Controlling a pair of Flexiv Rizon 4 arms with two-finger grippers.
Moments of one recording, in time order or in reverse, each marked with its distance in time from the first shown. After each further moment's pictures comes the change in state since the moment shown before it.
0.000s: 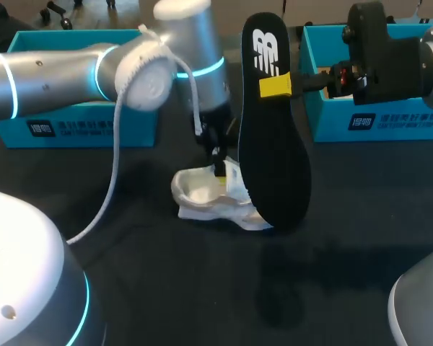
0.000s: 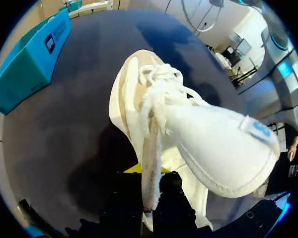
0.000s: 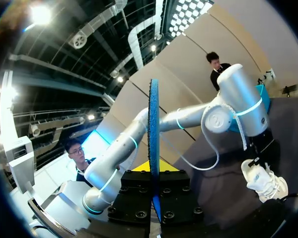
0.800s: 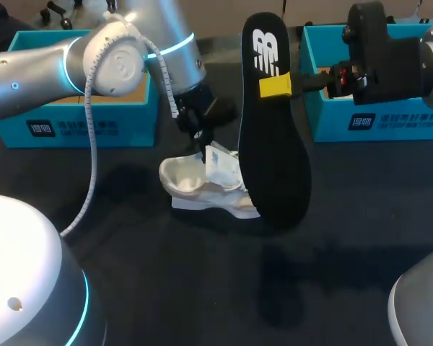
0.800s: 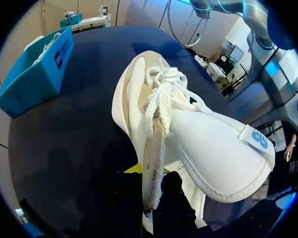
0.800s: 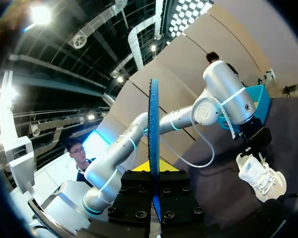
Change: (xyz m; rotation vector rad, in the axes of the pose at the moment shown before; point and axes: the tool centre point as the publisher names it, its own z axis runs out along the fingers) left arm 0.013 0.008 -0.038 0.104 -0.012 0.022; right arm 0.000 0.000 0.000 0.000 0.000 0.000
